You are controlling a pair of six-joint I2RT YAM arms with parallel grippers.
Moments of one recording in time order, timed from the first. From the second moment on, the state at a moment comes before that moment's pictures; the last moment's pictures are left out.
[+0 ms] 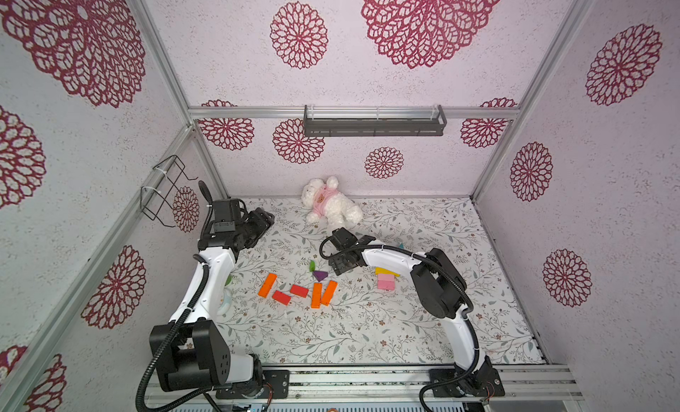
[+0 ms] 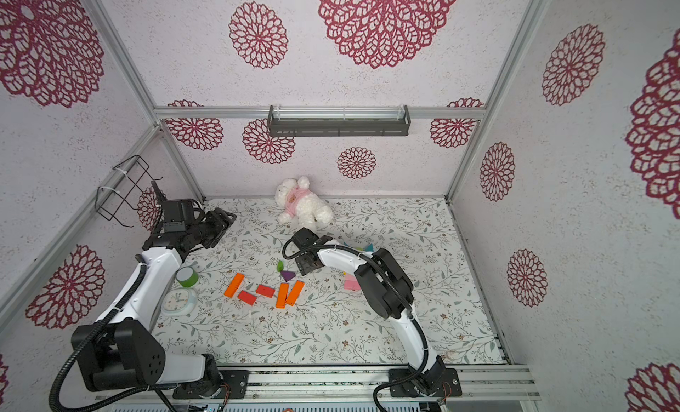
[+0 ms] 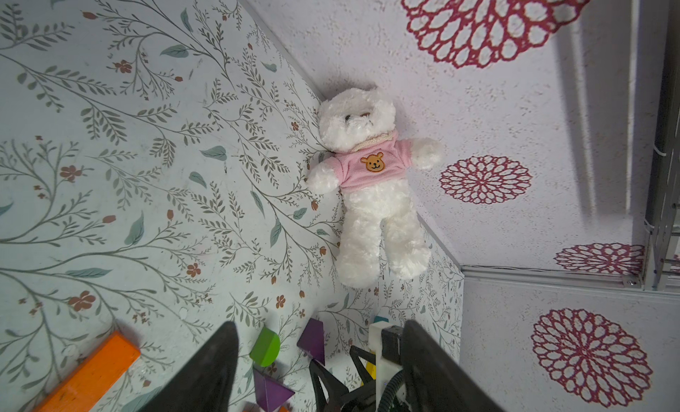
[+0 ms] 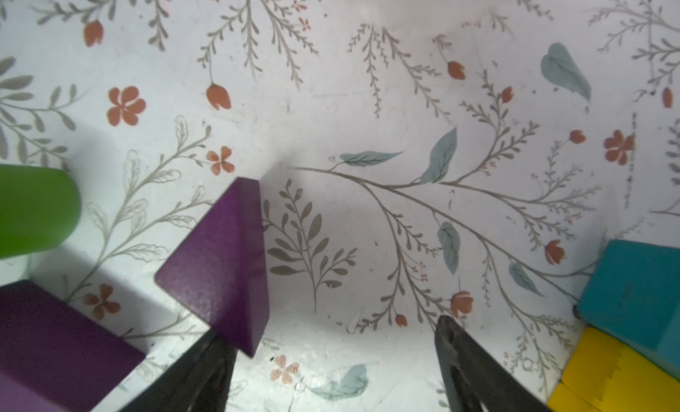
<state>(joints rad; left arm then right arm) 0.10 1.40 1.20 -0.46 0.31 -0.77 0.81 2.19 1.69 -0.61 0.22 0.27</state>
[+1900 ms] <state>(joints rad) 0.12 1.40 1.19 -0.45 0.33 -0.78 0.96 2.43 2.18 -0.75 0.13 0.42</state>
